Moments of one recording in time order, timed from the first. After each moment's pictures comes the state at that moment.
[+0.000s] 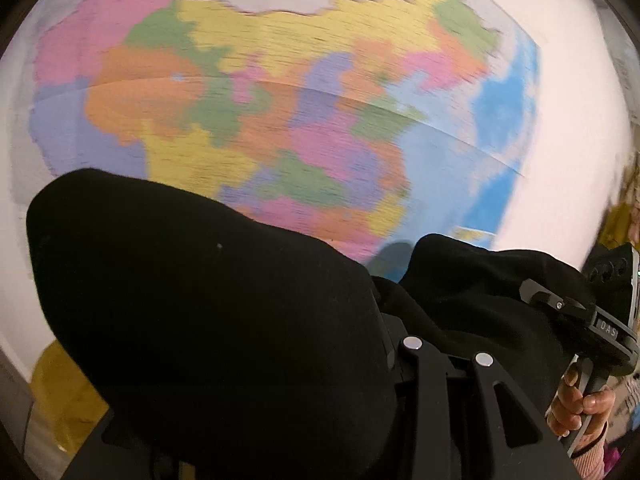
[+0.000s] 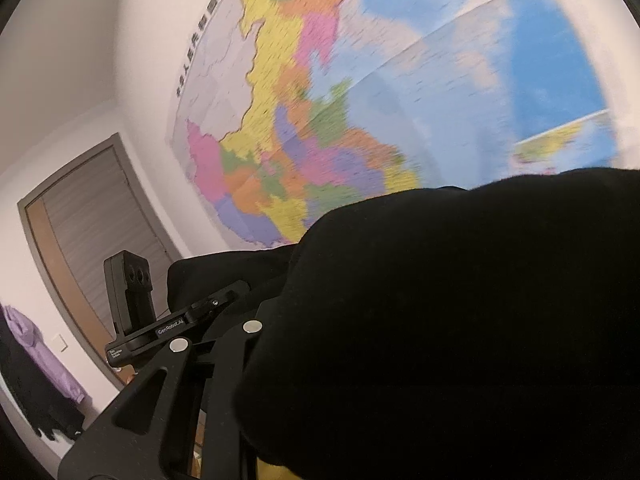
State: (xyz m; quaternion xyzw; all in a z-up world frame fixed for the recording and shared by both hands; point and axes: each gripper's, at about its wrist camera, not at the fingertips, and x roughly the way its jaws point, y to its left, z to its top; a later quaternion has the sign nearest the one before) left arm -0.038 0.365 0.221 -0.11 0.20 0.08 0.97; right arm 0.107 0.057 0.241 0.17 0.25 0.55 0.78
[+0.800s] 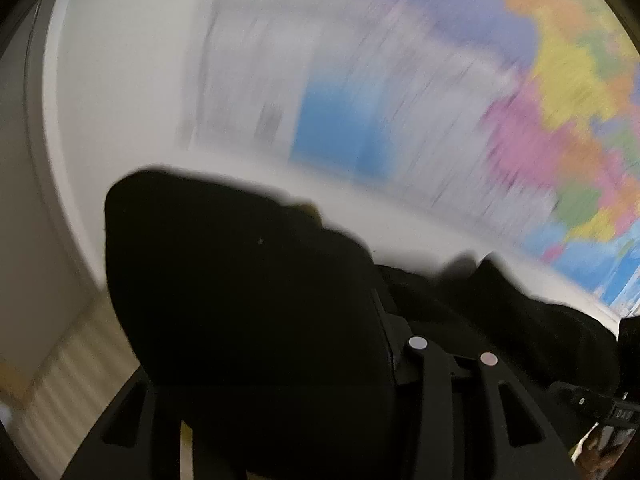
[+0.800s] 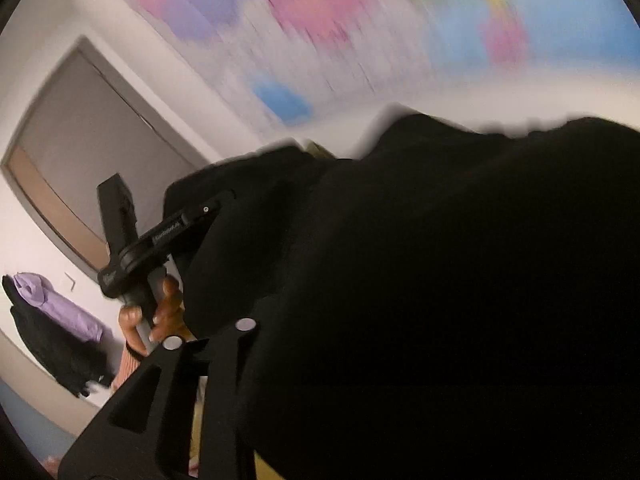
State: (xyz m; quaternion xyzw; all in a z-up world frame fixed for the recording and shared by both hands) left arm -0.117 0.624 0.033 -0.22 0.28 0.28 0.89; right arm 0.073 0.296 0.027 0.07 0.46 0.60 0.65
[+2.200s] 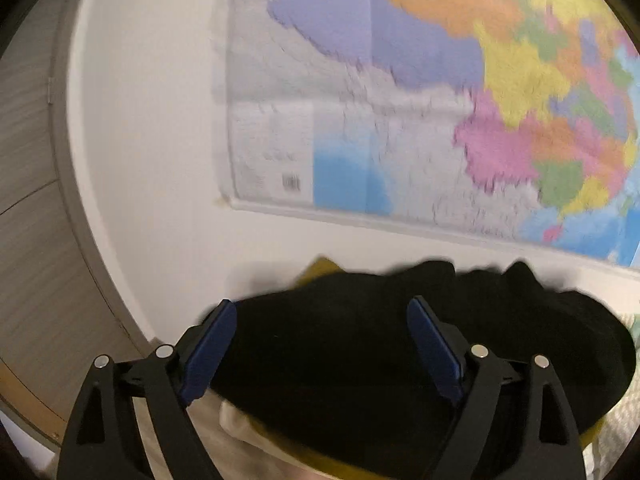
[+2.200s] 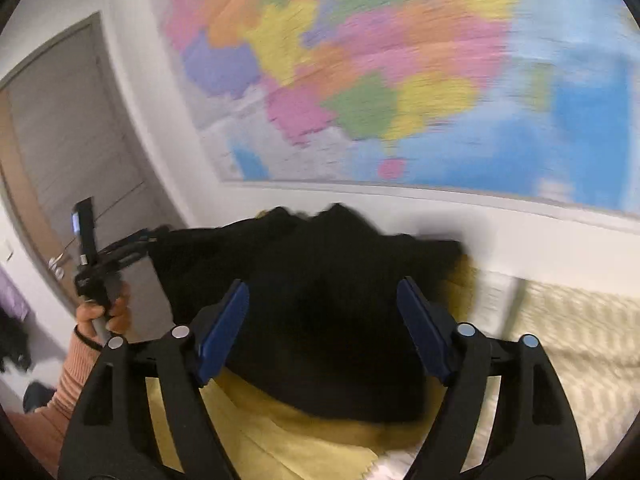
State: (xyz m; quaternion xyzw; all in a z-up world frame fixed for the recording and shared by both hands) left arm -0.156 0.579 0.062 -0.08 0.25 0.34 0.90; right arm 0.048 0.184 0.115 -0.01 0.33 0.54 0.77
